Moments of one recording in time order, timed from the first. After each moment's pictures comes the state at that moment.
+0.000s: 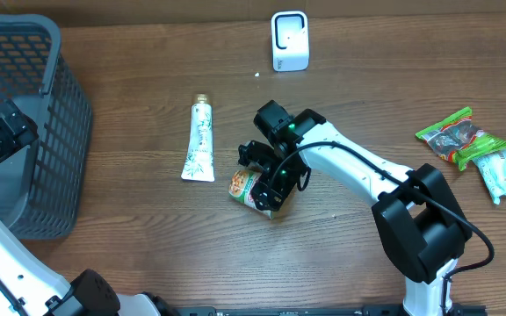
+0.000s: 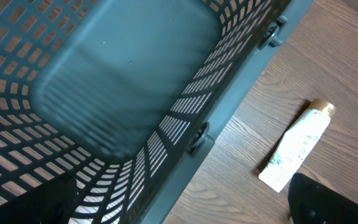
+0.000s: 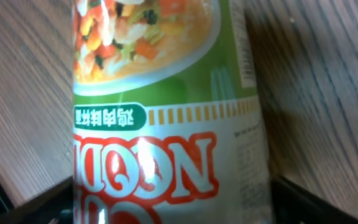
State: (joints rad) left arm 0.69 1.61 2.08 -1.56 0.14 0.00; right arm 0.67 2.02 1.48 -0.99 -0.35 -0.34
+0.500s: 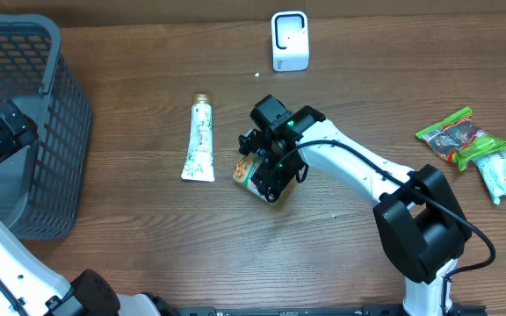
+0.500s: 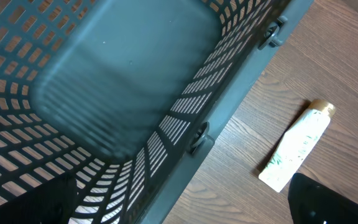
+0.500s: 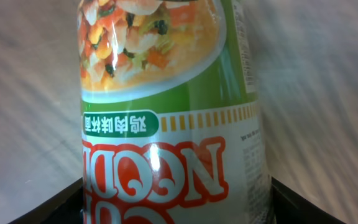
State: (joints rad) left arm 0.69 1.61 2.08 -1.56 0.14 0.00; right arm 0.67 2.02 1.52 -0.96 -0.21 -0.27
